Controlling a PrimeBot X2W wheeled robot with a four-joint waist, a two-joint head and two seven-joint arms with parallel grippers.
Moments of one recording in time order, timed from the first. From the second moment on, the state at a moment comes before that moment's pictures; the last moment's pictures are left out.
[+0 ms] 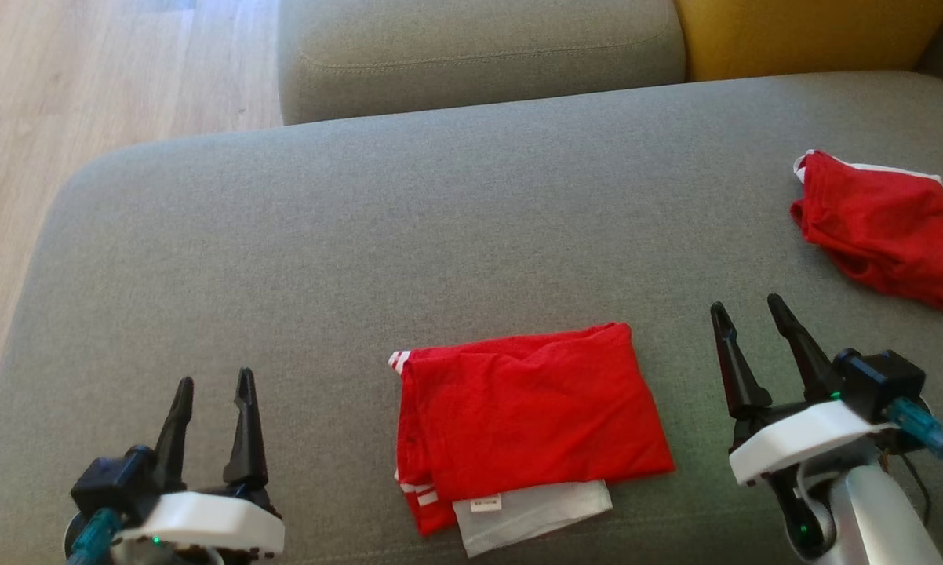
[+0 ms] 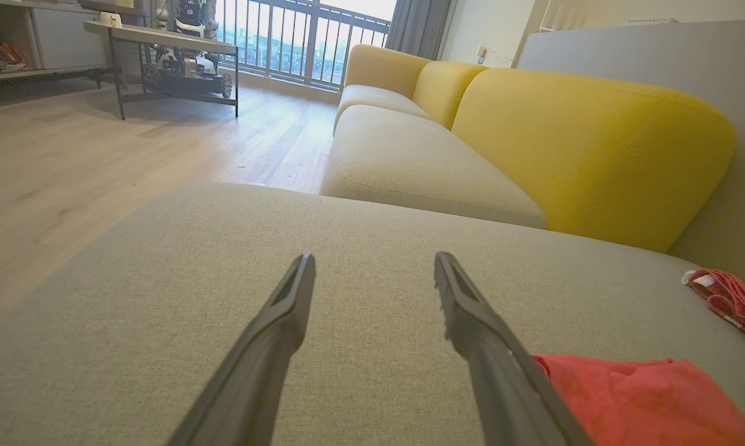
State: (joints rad) left arm 0.10 0.05 -0.07 0.12 -0.28 -0.02 -0.25; right arm -0.13 -0.07 -0.02 0.32 0.20 0.13 -0.25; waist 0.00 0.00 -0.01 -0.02
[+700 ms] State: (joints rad) left arm 0.10 0.05 -0.10 0.15 -0.27 -0.02 -0.25; right arm -0.11 -0.06 0.03 0.40 0.19 0.13 -0.14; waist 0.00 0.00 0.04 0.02
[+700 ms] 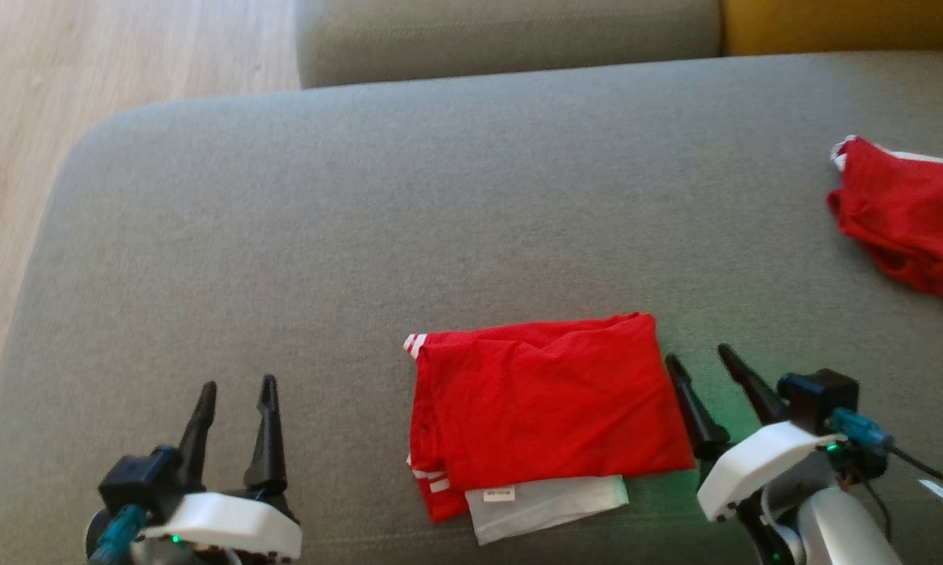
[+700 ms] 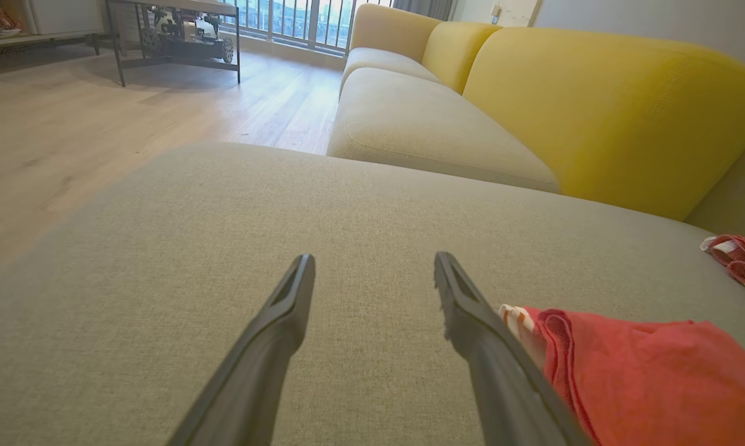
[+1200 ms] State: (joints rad) left arm 0.05 0.05 -0.14 0.18 -0.26 -0.02 -0.25; right arm -0.20 -0.05 0.04 0.60 0.22 0.13 -0.07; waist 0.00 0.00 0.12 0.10
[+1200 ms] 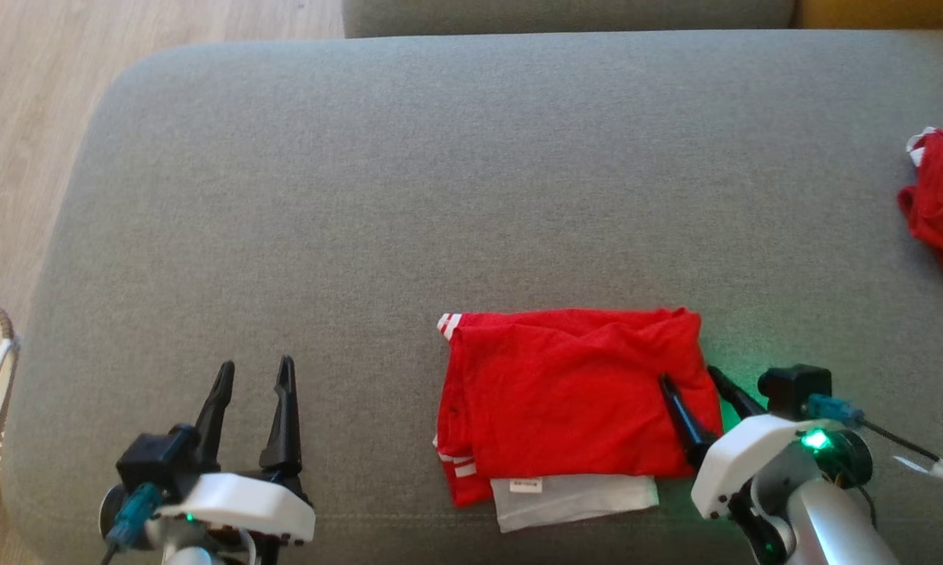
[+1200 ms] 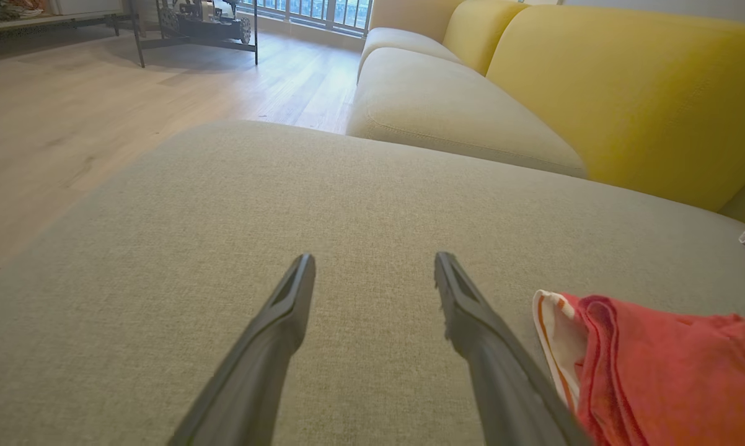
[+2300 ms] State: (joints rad) left arm -0.18 0.05 -0.19 0.09 -0.11 -0.05 -0.25; right arm -0.67 -0.23 0.10 0.54 0.21 0.13 -0.06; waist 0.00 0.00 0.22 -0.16
